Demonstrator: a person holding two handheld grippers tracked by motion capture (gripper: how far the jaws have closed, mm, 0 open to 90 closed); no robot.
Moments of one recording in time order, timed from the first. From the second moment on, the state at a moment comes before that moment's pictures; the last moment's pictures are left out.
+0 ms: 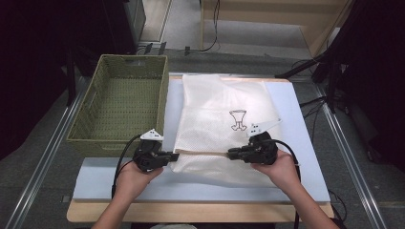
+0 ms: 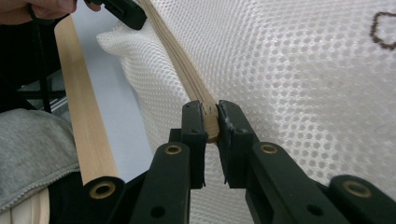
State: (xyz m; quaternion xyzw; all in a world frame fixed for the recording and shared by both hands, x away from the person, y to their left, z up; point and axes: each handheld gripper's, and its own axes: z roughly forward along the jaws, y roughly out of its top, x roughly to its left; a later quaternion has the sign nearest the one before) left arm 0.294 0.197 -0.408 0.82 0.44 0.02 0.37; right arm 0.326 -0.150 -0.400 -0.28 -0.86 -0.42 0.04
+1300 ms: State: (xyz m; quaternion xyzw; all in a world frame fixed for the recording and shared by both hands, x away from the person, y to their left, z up) left arm 0.293 0.198 -0.409 0.82 0.43 0.02 0.38; right arm 0.324 -0.187 -0.401 -0.30 -0.85 -0.43 0.04
